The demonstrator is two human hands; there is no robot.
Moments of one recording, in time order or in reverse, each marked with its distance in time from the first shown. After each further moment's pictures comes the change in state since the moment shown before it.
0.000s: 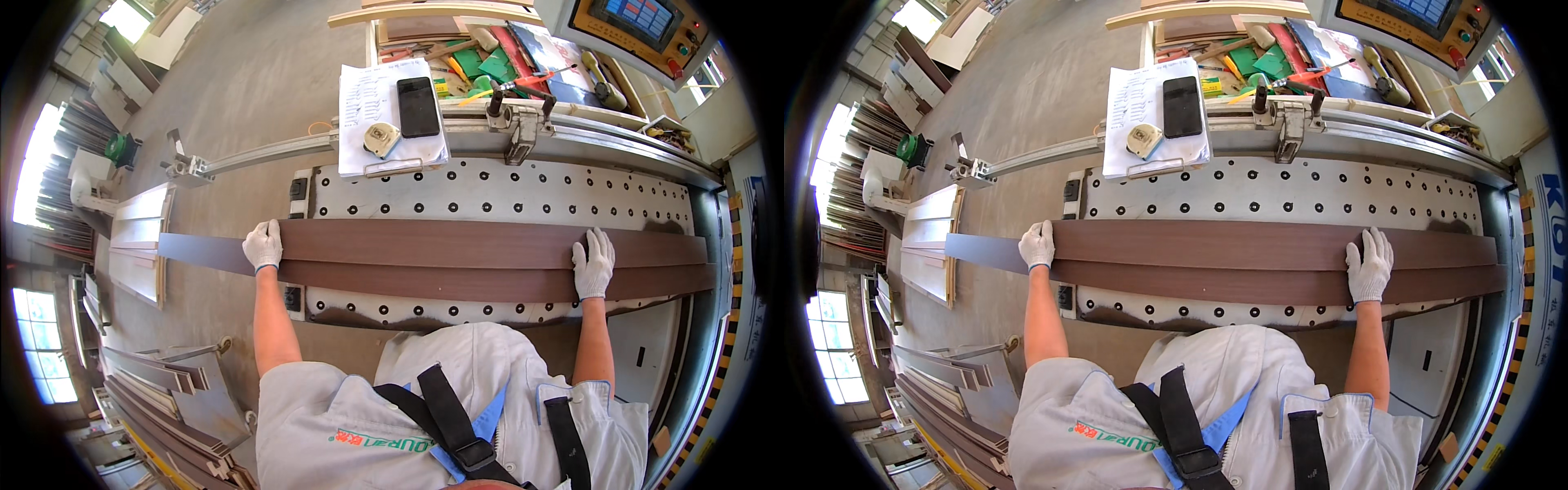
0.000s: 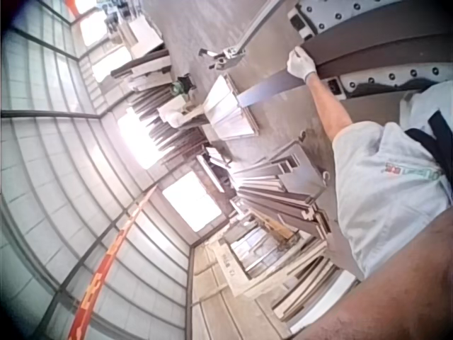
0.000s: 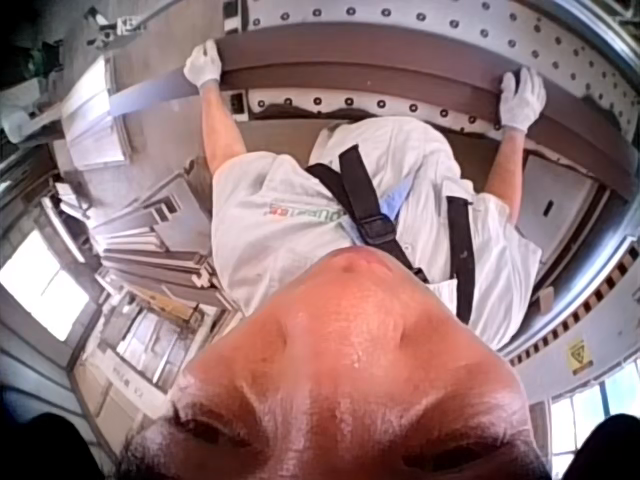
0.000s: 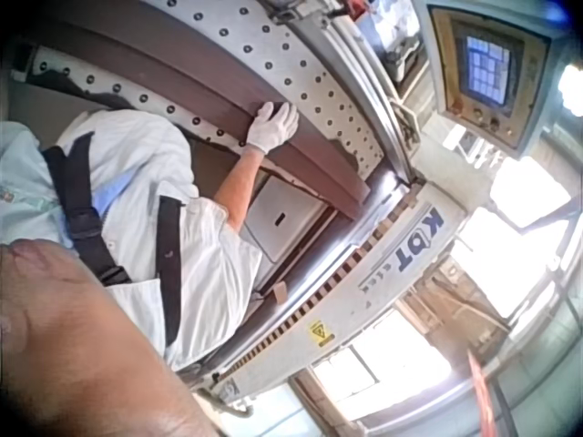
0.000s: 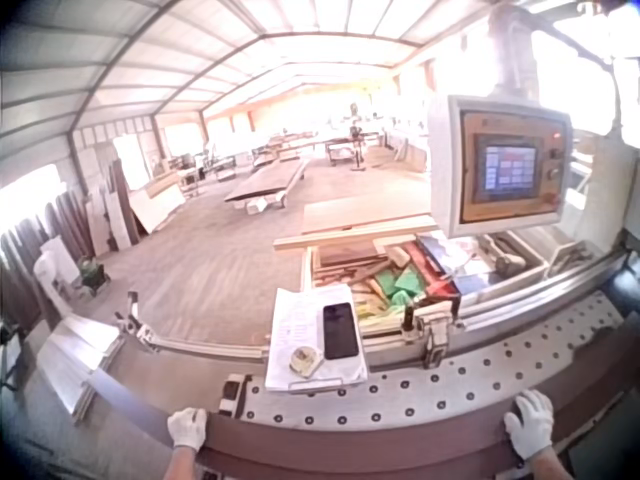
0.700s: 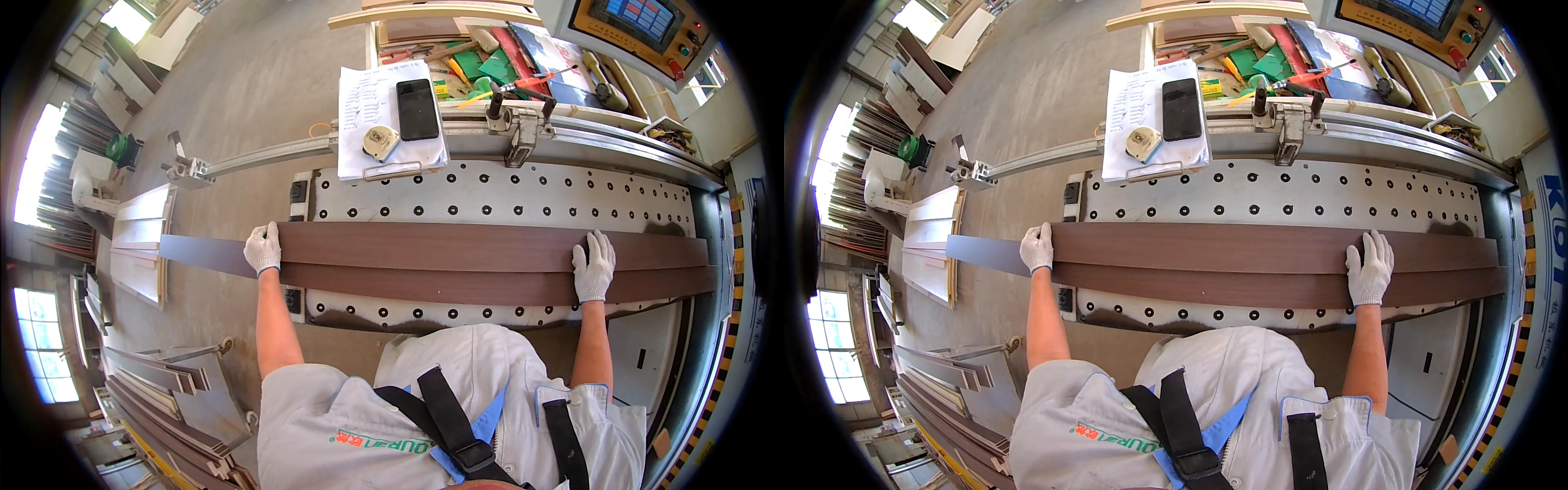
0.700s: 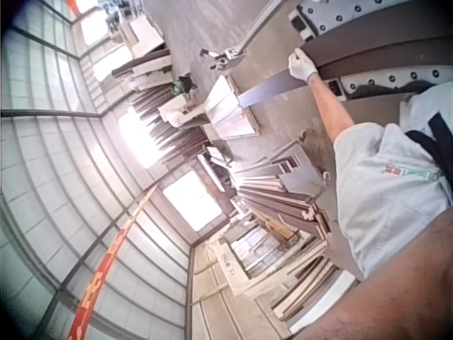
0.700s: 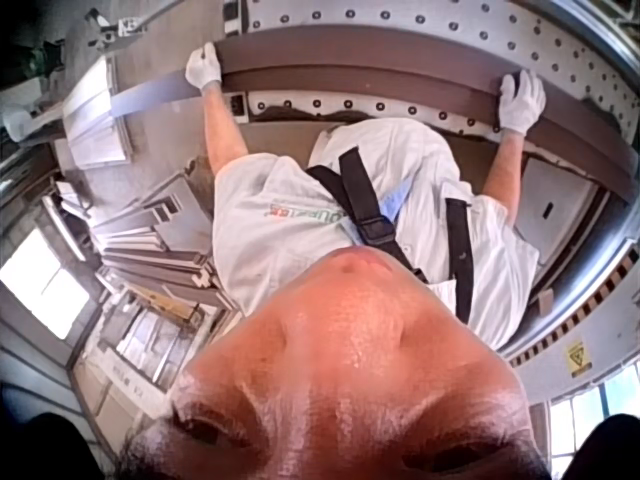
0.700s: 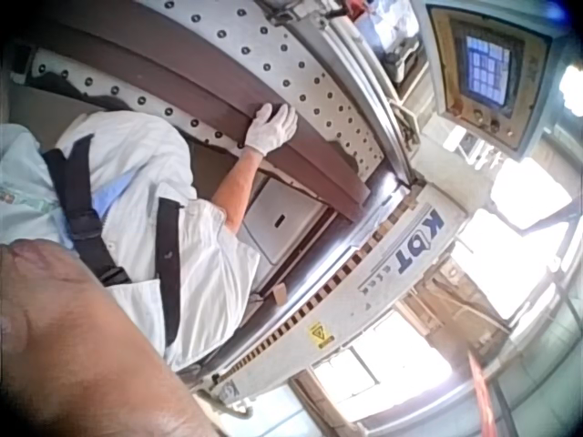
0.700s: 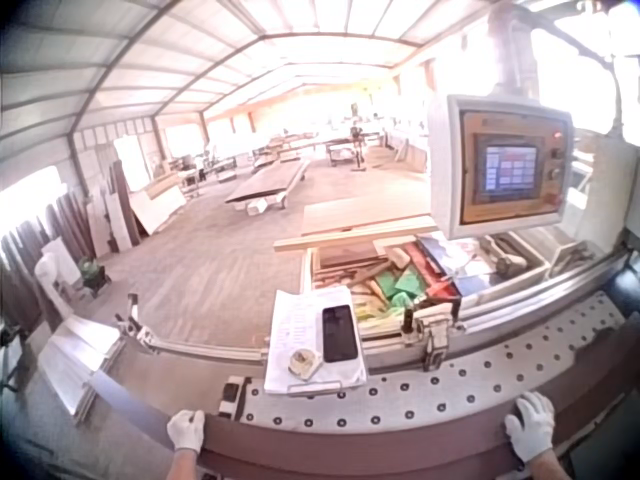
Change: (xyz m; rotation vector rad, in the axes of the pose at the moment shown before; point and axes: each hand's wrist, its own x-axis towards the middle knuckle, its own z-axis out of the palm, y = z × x) left_hand -0.005 0.012 -0.006 -0.191 0.010 -0.181; right_hand -0.001 -0.001 0.000 0.011 0.010 0.015
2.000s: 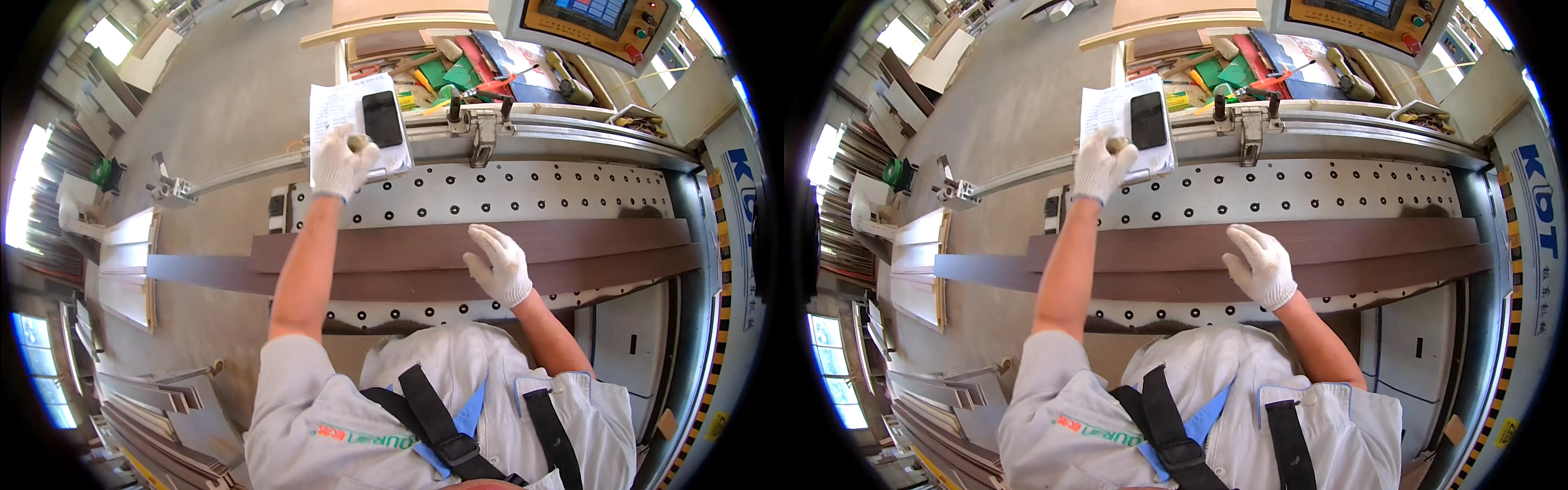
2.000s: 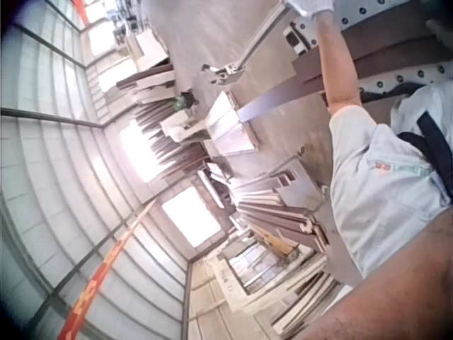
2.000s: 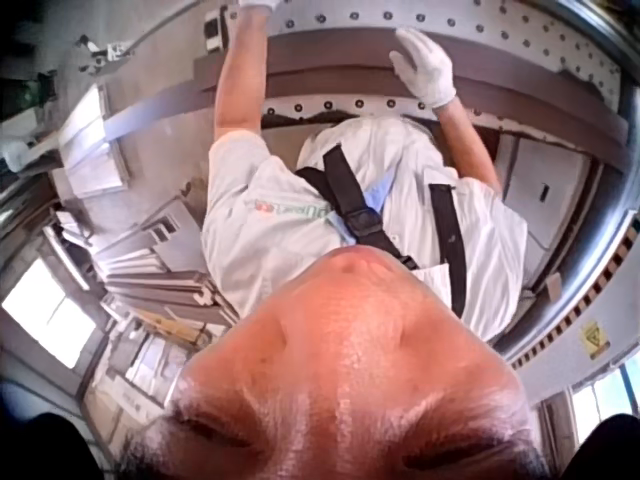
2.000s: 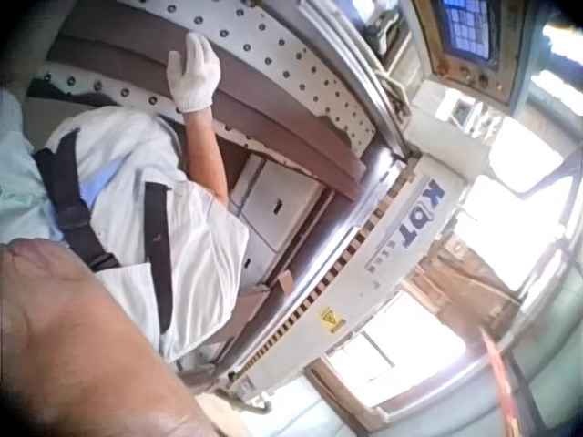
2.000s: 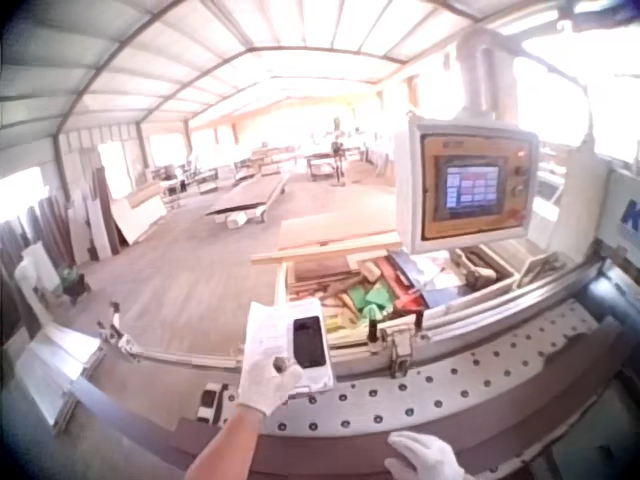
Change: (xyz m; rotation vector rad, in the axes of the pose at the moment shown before) left_hand -0.033 0.341 -0.003 -0.426 -0.314 0.576; right_hand 0.020 -0.173 -0.041 0.657 0.018 -0.433
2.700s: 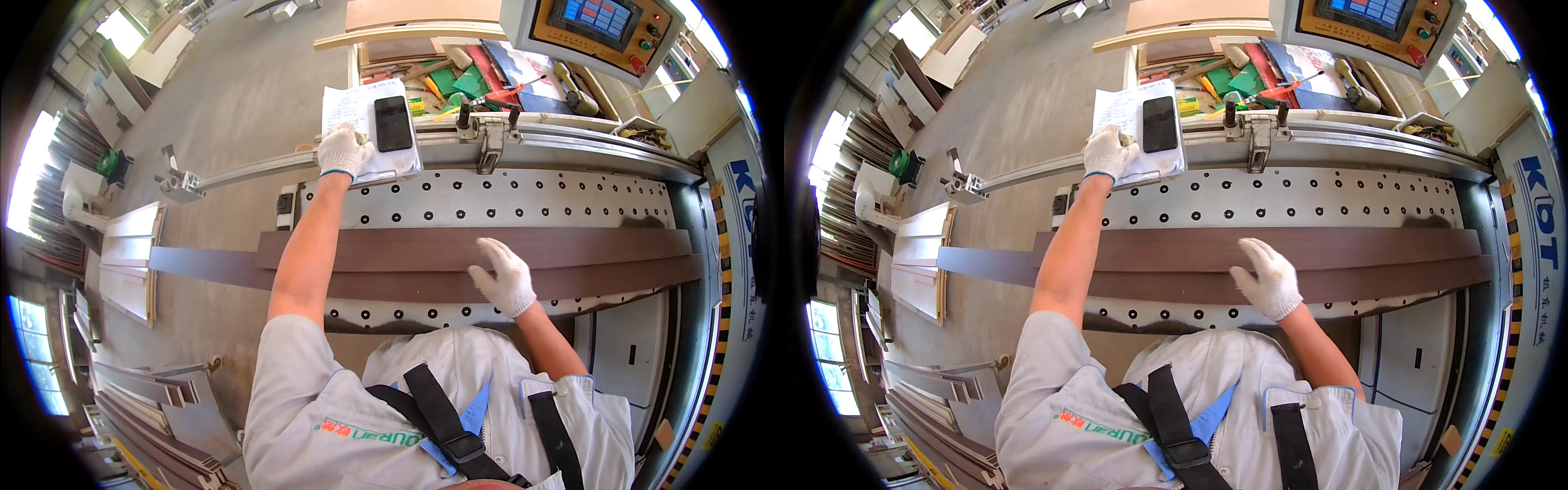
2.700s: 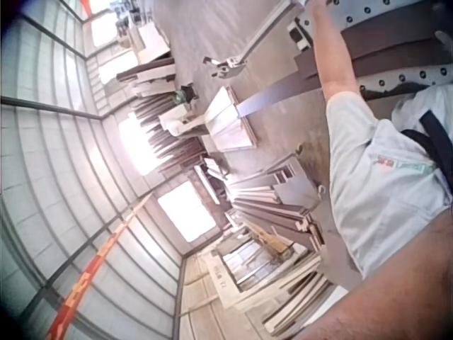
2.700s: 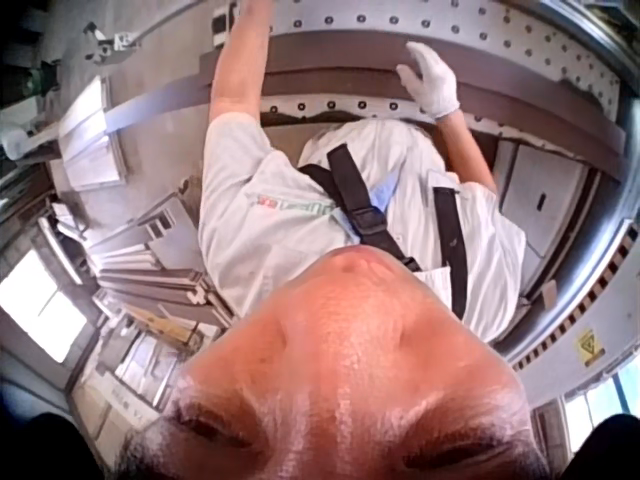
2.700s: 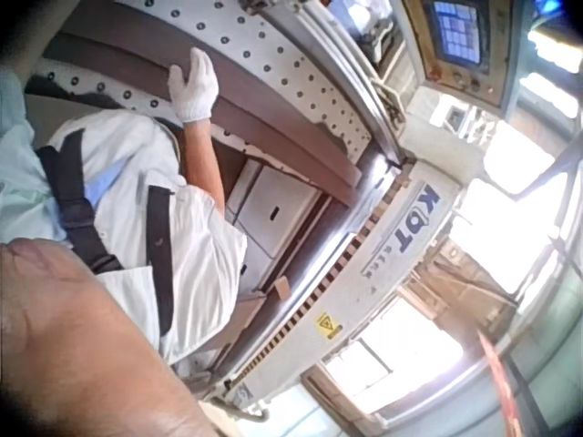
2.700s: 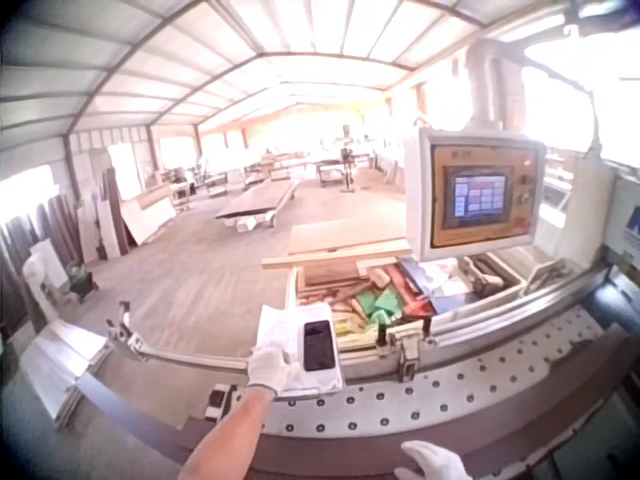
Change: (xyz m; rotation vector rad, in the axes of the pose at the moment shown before) left_hand 0.032 -0.051 0.013 0.448 0.139 0.047; right_hand -0.014 -0.014 -0.005 0.065 -0.120 0.171
